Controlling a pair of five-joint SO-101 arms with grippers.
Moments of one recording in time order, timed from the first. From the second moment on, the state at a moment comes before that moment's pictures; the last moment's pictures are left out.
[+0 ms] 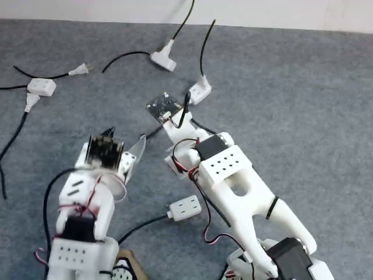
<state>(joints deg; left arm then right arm) 0.9 -84.9 83.2 31.7 -11.0 -36.7 -17.6 32.3 56.2 12.0</state>
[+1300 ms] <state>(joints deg) 9.5 -44.6 63.2 31.4 -10.3 -40.5 -18.2 33.8 56.6 9.4</state>
